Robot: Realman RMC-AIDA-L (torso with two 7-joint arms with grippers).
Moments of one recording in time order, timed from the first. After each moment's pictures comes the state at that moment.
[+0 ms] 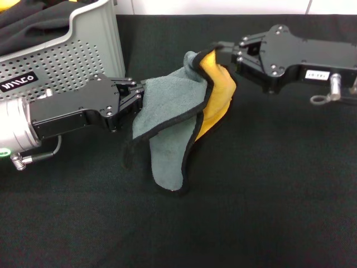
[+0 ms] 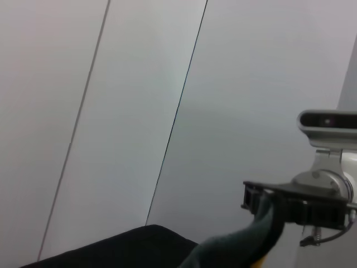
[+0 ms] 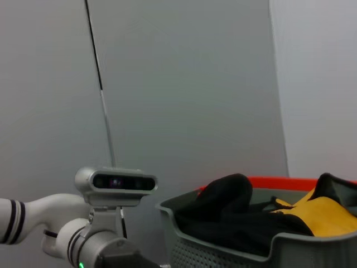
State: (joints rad) left arm -0.35 -2.09 0.89 0.76 1.56 1.68 -1.39; right arm 0.51 1.87 -1.66 -0.94 -0.98 -1.25 1.42
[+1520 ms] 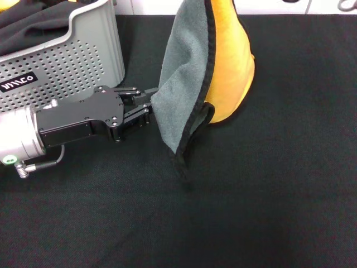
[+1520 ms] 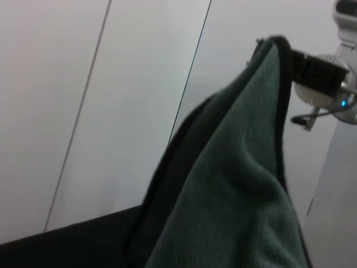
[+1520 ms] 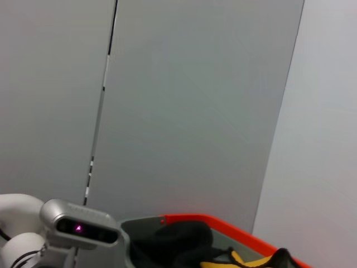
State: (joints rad) left arm -0.35 -2.10 0.89 0.74 1.61 1.65 -1.39; right arm 0.61 1.94 -1.22 -1.27 -1.43 -1.37 1.61
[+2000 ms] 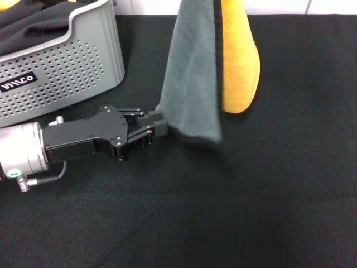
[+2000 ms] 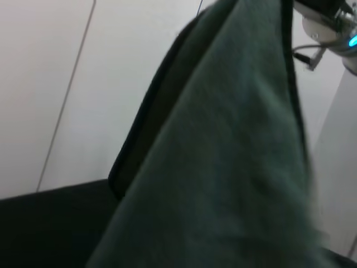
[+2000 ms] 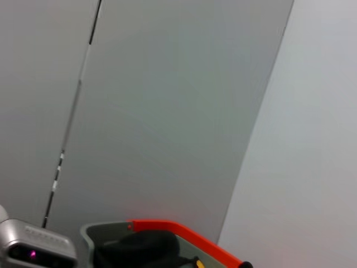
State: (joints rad) left arm -0.35 -2.10 0.89 0.70 1.69 1.65 -1.38; right arm 0.60 1.96 -1.21 -1.42 -1.49 -1.30 1.67
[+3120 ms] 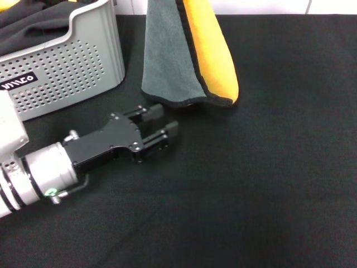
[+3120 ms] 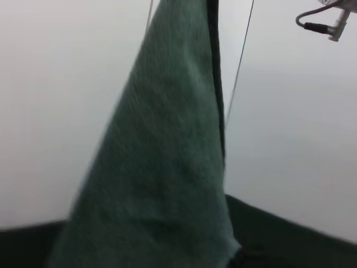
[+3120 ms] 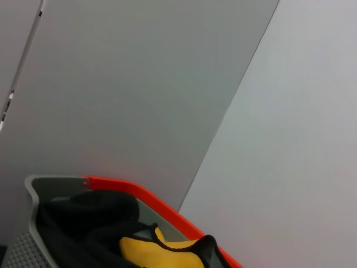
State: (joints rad) left arm -0.39 -2.10 0.90 0.30 1.49 1.47 -0.91; right arm 0.67 2.02 -1.40 -1.42 -1.68 -0.97 1.66
